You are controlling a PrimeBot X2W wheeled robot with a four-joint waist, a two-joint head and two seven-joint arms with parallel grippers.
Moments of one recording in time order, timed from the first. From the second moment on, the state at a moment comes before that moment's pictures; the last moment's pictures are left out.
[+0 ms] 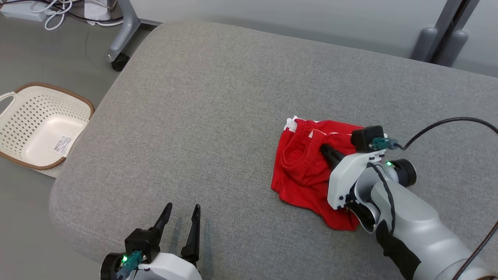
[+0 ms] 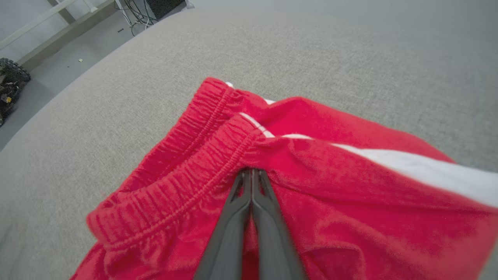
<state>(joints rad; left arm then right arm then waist) -0.10 0.05 -0.29 0.42 -0.31 0.05 -0.26 -0.82 -0.05 0.79 1.13 0.73 0.13 -0.13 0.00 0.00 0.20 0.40</state>
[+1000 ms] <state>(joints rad) -0.15 0.05 -0.34 0.38 -0.34 0.08 -0.26 -0.96 -0.07 0.75 1.16 0.64 0.13 -0.26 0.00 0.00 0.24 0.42</state>
